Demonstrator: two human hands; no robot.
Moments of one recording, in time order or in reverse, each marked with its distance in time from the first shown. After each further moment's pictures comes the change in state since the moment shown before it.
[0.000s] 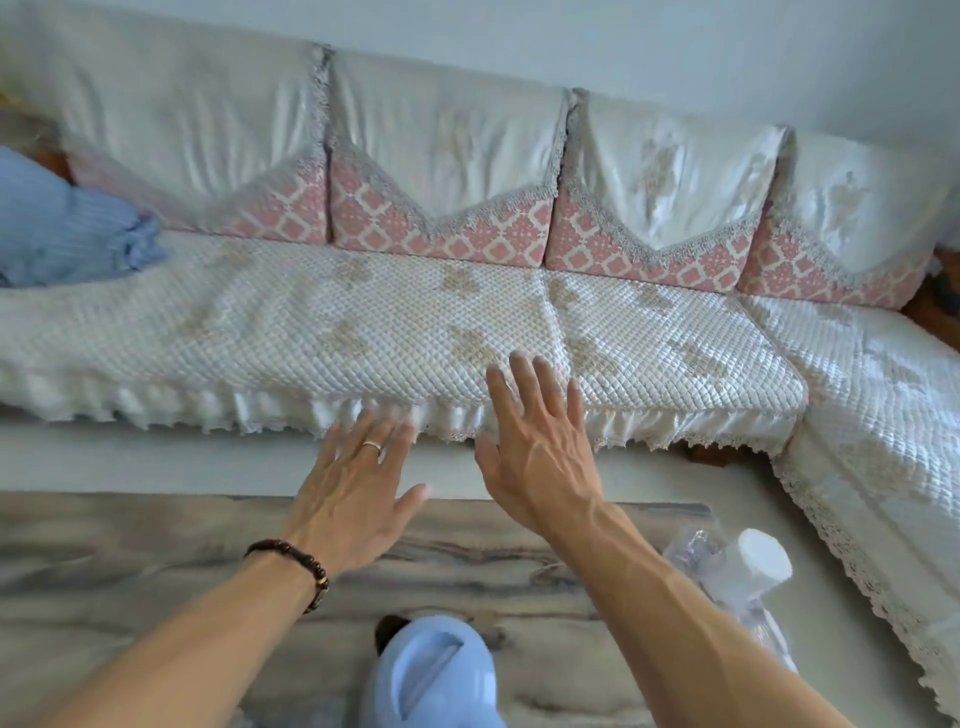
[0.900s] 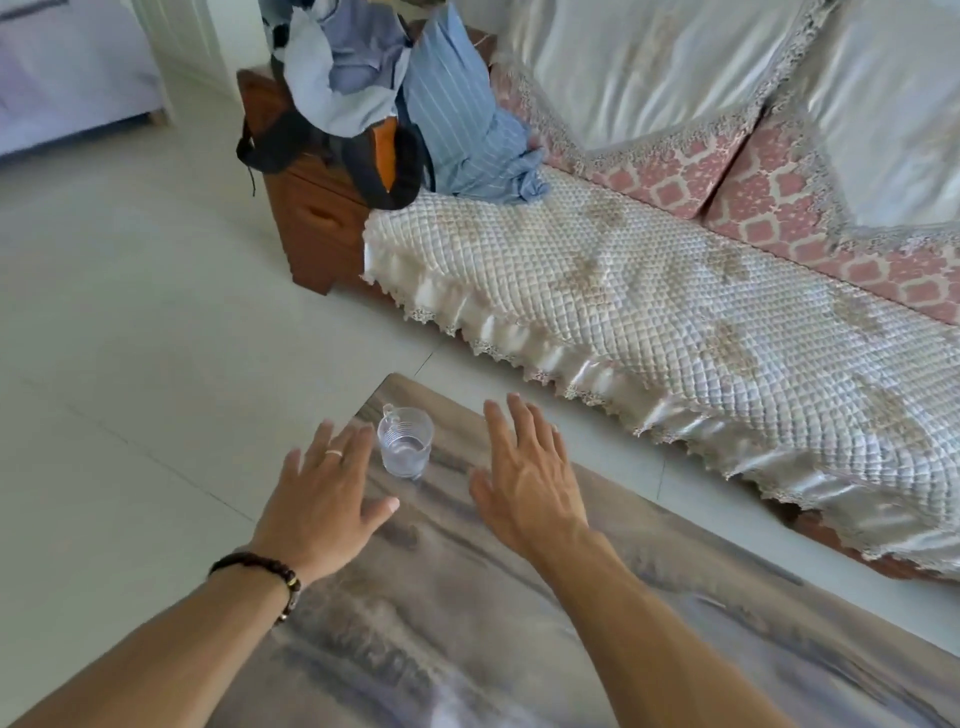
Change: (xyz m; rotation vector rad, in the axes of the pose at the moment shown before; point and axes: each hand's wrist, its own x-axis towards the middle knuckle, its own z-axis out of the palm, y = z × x) left_hand -0.300 -0.557 0.067 -0.106 -0.099 -0.657; right_hand 0.112 -0.572 0.269 0.093 -0.384 -0.383
